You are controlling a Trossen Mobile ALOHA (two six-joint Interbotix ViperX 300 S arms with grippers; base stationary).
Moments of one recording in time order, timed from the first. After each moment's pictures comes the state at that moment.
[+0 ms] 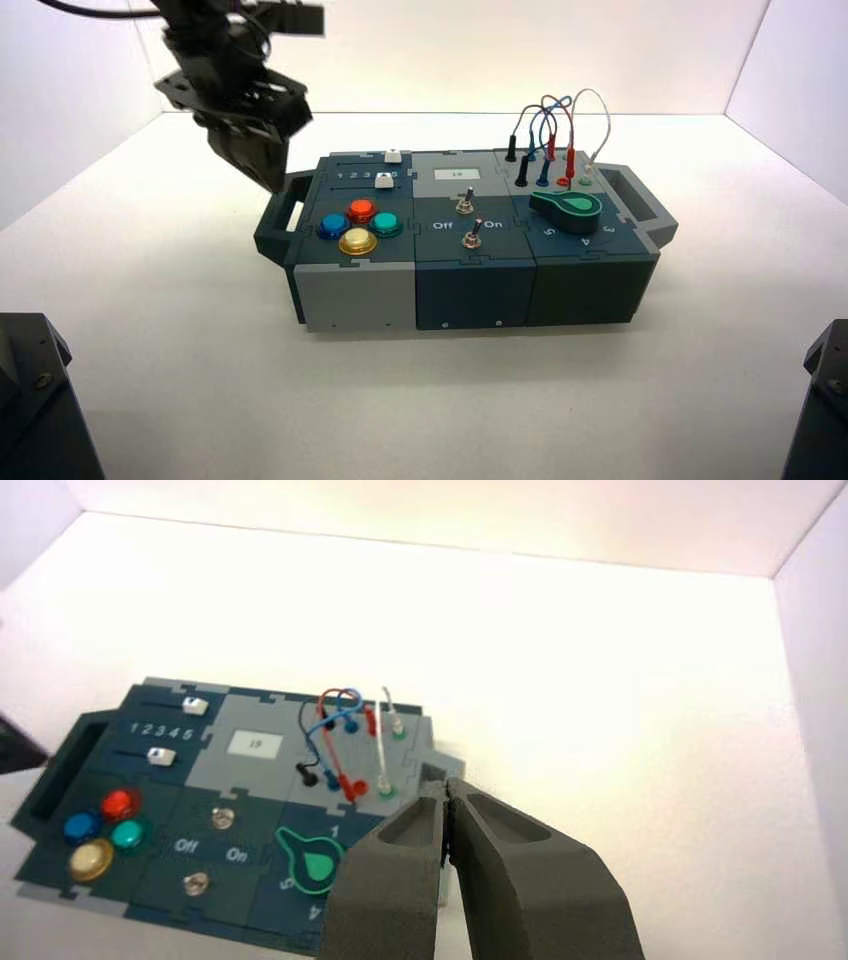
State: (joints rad) left arm -0.46 -0.06 0.89 -0.08 0.53 0.20; right arm 0.24 -1.13 1.10 0.00 0.65 0.08
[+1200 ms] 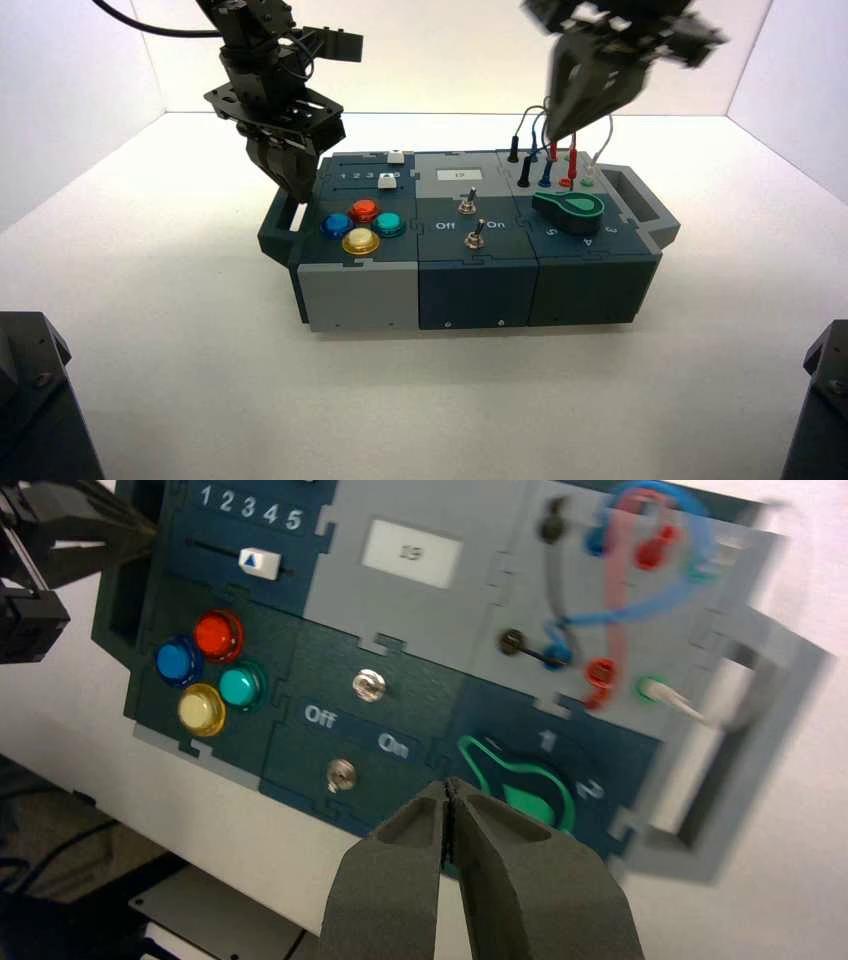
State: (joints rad) left arm -0.50 0.12 0.77 -0.07 0.55 0.22; right arm 0.58 -0.25 0.82 0.24 0.68 0.08
